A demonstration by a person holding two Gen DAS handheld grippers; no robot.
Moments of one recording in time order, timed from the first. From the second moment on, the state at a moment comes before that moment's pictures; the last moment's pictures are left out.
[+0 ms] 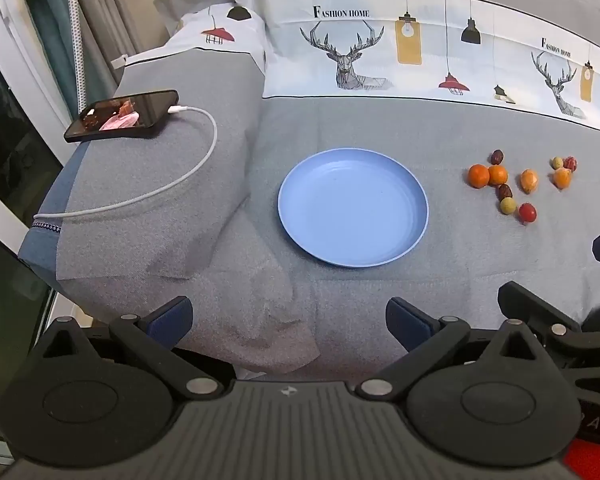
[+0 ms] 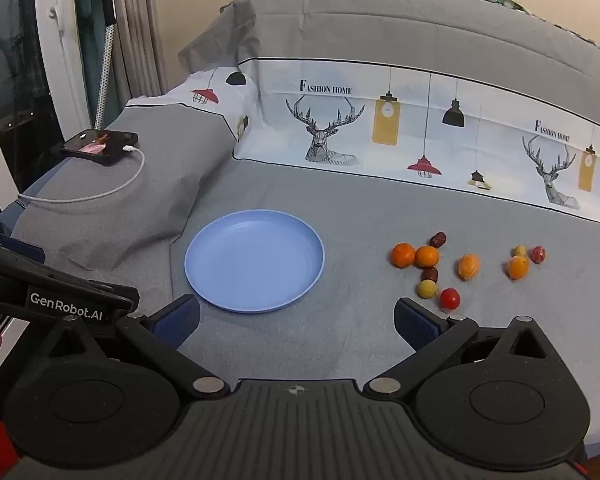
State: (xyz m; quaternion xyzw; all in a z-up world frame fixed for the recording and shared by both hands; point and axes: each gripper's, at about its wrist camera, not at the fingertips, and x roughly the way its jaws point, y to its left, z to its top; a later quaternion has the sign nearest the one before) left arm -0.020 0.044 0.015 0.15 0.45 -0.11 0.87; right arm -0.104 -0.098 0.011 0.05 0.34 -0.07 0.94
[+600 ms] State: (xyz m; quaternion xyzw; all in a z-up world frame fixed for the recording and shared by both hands) left arm -0.019 0.043 0.013 0.15 0.45 -0.11 0.87; right arm -0.102 -0.098 0.009 0.05 0.34 -0.07 0.94
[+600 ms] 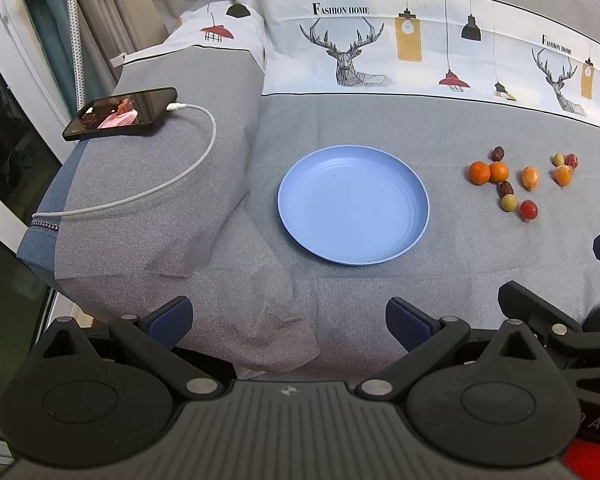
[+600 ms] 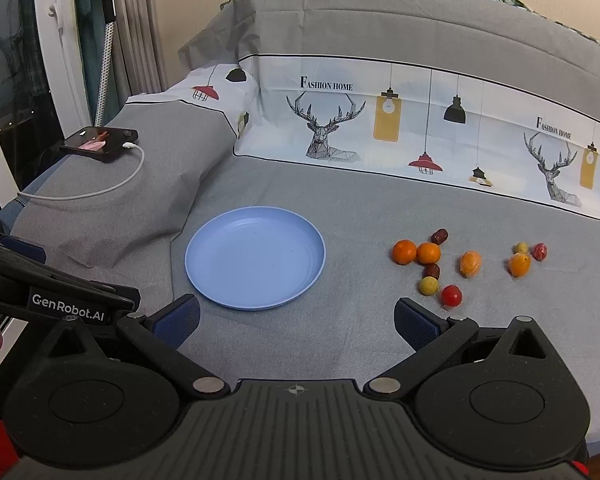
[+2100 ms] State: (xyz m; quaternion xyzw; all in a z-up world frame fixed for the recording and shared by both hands) left arm 0.080 -0.173 -0.073 0.22 0.47 -0.24 0.82; right arm -0.047 -0.319 -0.132 0.13 0.36 -0.29 0.88
